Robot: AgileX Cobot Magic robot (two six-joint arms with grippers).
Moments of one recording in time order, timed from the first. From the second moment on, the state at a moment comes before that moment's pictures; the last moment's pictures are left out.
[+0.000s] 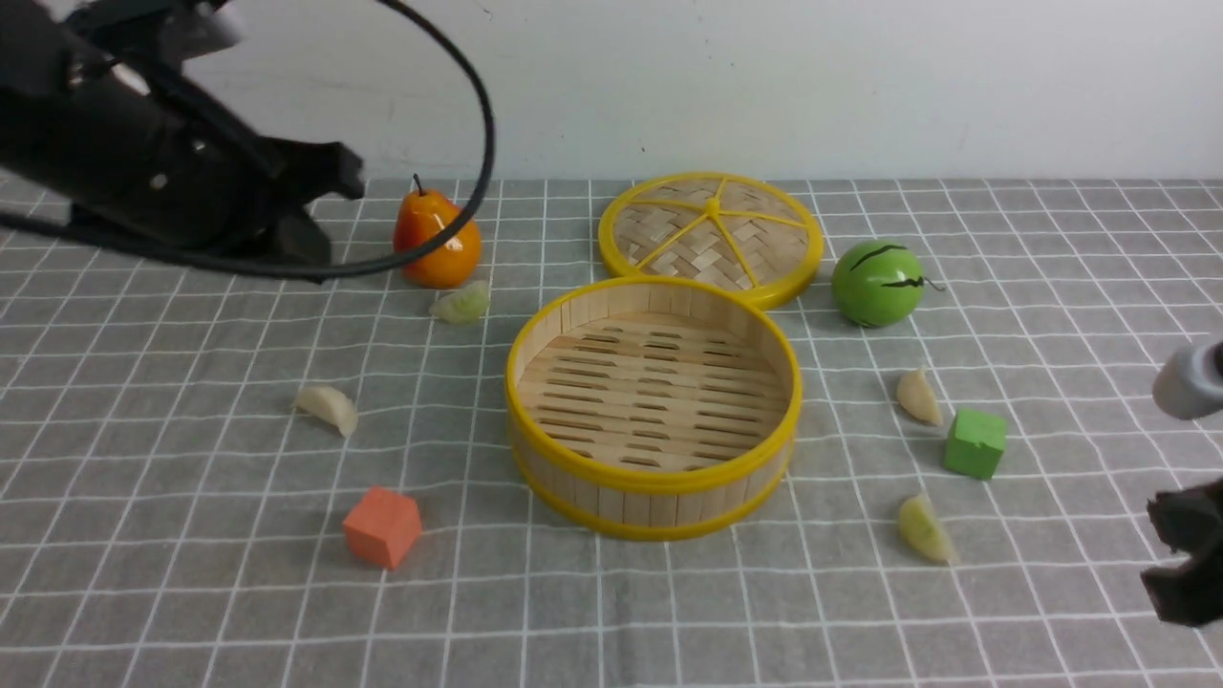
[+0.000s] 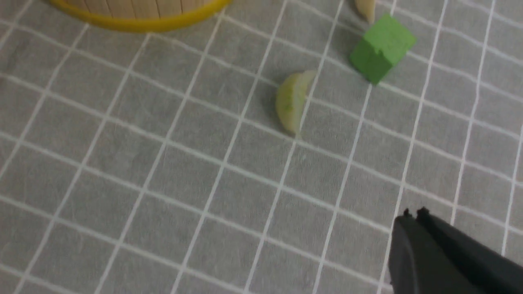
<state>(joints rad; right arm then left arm) 0.28 0.96 -0.71 -0.06 0.60 -0.04 -0.16 1.58 -1.46 -0.28 0.84 -0.03</state>
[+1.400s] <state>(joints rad) 0.28 1.04 -0.64 -0.01 0.40 -0.01 -0.27 2.51 -2.26 0.14 0.71 -0.15</state>
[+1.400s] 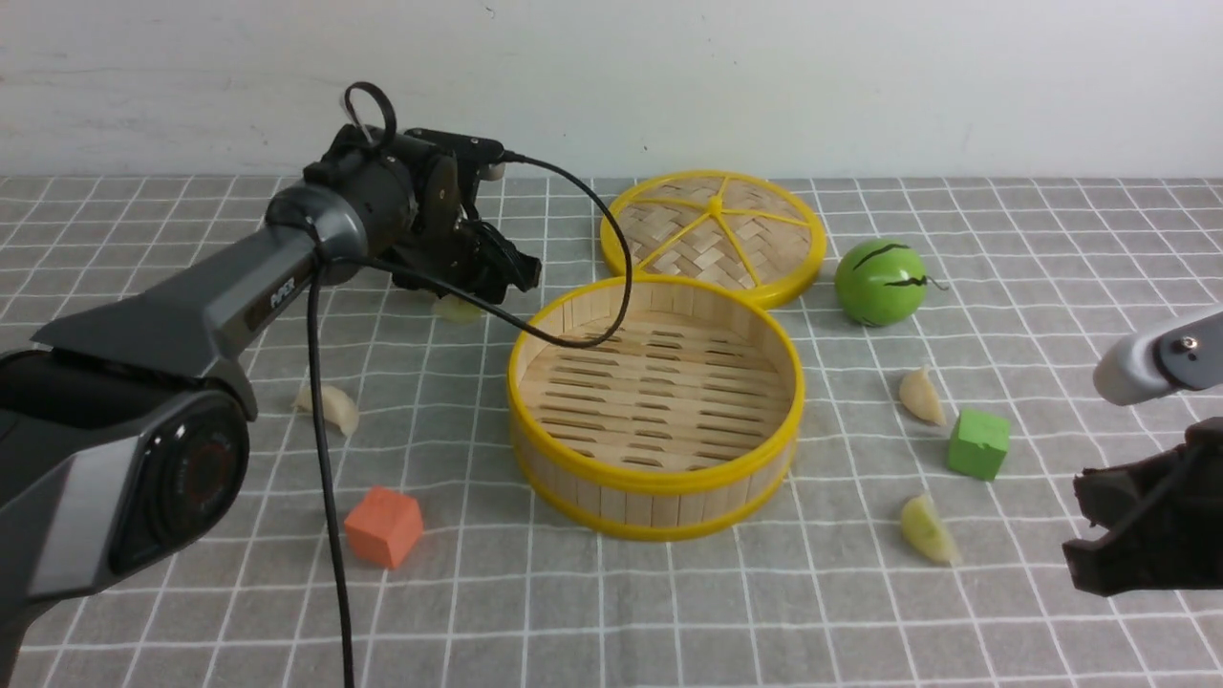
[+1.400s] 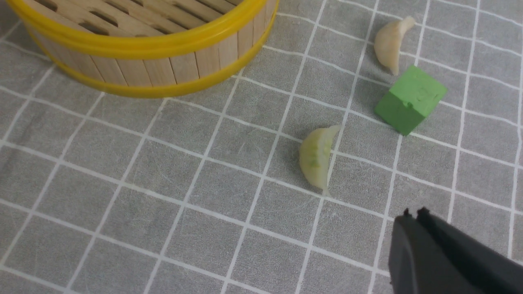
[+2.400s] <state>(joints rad) 0.28 1.04 -0.64 0.06 0.39 -0.01 -0.40 2.37 -2.27 -0.30 1.06 -0.18</state>
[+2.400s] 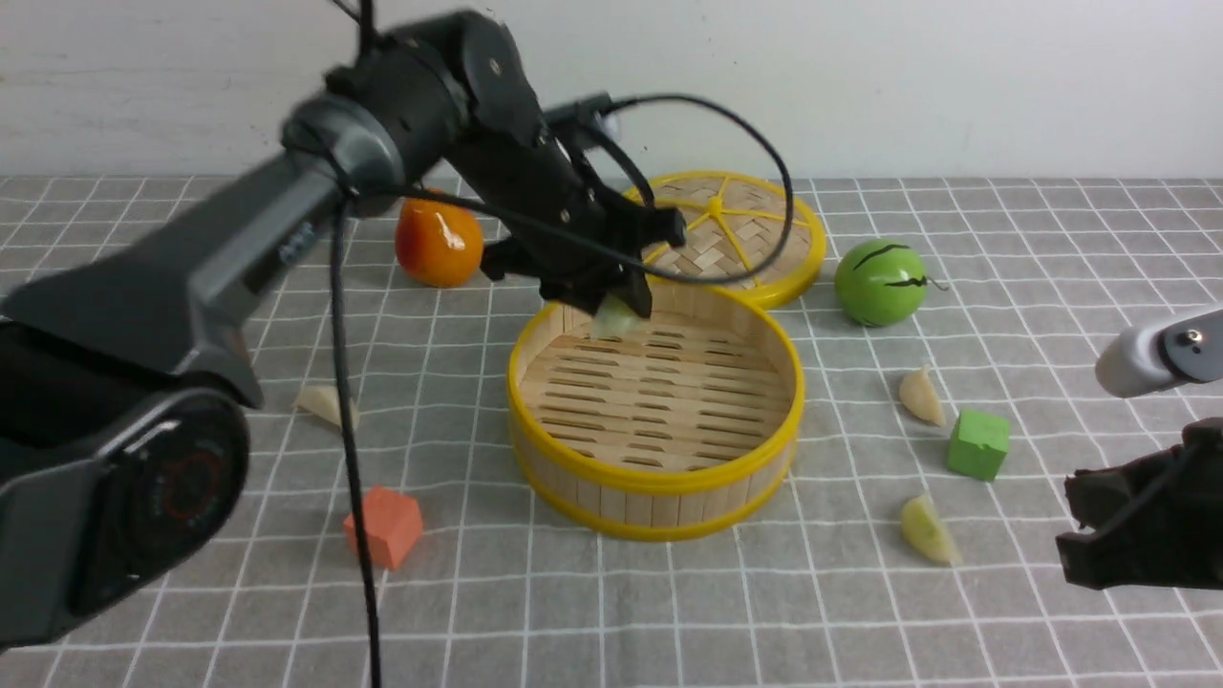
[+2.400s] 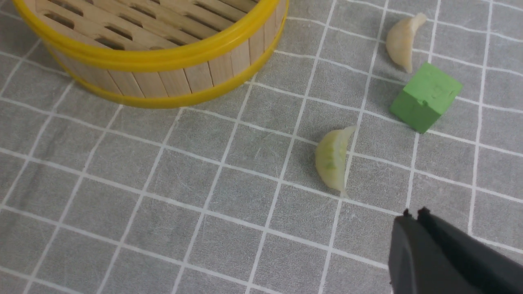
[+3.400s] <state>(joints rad) 0.28 1.04 -0.64 0.07 0.42 -0.01 -0.38 1.95 -2.24 0.13 1.24 -0.15</state>
